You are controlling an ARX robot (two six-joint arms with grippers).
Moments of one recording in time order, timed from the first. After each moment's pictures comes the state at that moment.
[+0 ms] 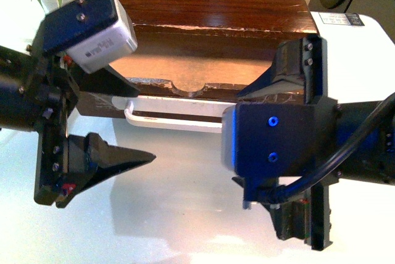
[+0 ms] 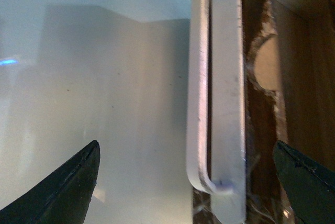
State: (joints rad) left arm -0.22 1.74 0.74 0.06 0.72 0.83; right arm 0.44 1.69 0.54 0.46 -0.38 -1.25
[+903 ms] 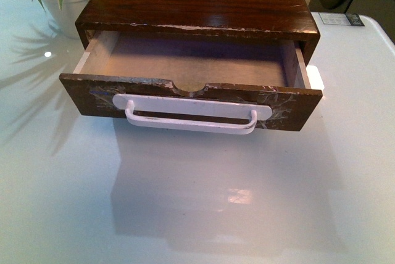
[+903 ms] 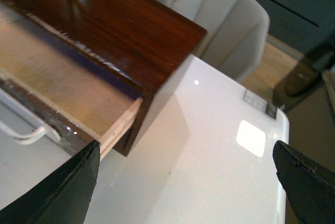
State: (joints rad) left arm 0.34 1.23 0.62 0.22 0.90 0.07; right arm -0.01 0.90 0.36 0.29 -0.31 -0.49
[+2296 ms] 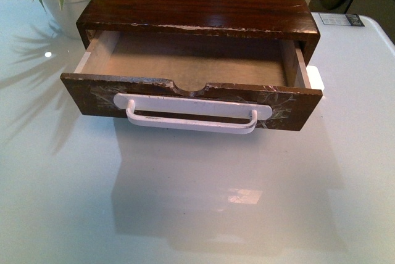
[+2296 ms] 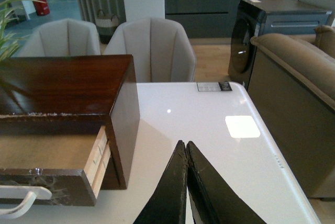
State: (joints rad) left arm 0.00 0.44 0.01 0.44 0.00 -0.01; right arm 0.00 0.31 0.02 0.31 0.00 -0.01
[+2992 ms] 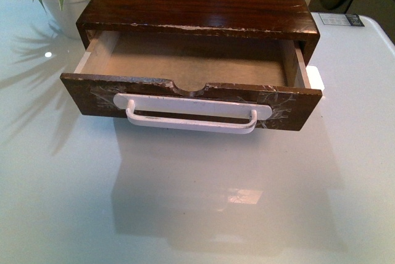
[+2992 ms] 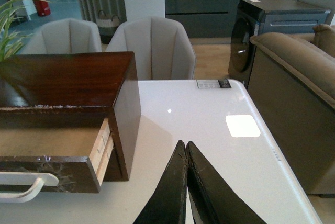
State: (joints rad) left arm 0.00 0.18 0.01 0.18 0.00 -0.01; right arm 0.00 0.01 0.02 0.00 0.00 -0.01
